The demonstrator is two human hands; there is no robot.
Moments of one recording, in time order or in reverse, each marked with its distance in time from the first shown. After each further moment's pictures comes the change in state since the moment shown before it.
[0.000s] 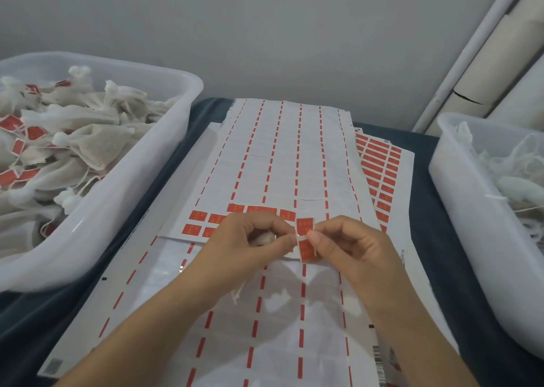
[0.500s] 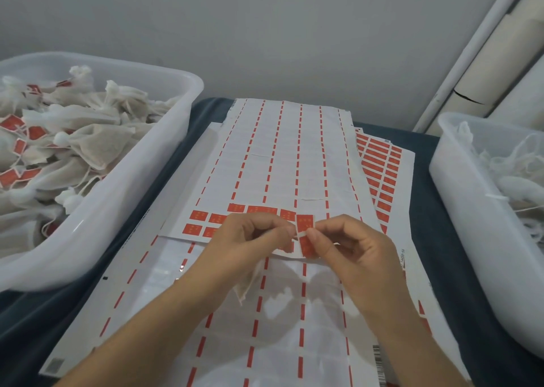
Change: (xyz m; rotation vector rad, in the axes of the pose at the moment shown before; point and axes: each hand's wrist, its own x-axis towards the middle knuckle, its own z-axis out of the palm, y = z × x) left_hand -0.003 0.007 0.003 -0.136 0.002 -0.068; right_hand -0.001 0.003 0.007 -0.162 0.103 -0.116
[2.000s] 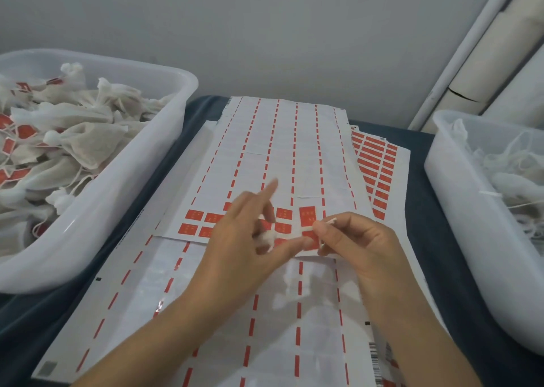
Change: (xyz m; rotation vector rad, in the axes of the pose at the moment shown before) left_hand -0.001 -0.008 0.010 0.394 0.216 0.349; right_hand 0.004 -0.006 -0.010 0.182 0.007 0.245
